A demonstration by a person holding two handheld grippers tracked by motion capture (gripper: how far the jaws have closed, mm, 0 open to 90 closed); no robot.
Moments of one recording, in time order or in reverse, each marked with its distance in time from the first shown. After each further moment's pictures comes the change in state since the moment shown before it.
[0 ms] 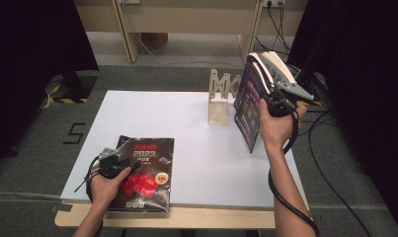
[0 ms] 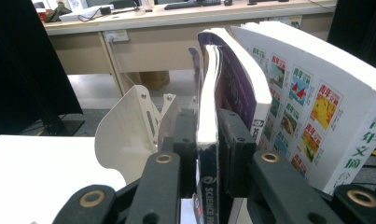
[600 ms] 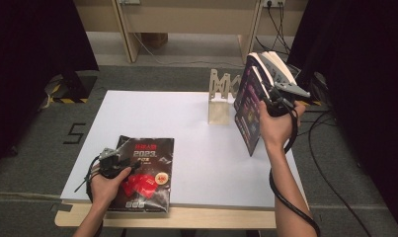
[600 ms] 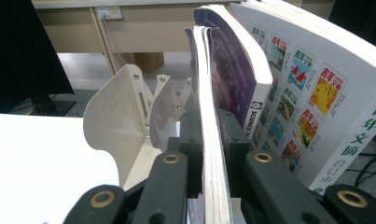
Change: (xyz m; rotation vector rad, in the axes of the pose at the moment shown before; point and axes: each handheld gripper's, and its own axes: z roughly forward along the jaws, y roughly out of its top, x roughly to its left) left arm 0.000 0.000 0.000 -0.001 -0.001 -0.002; right arm 0.000 0.000 0.005 0.074 -0.024 -0.043
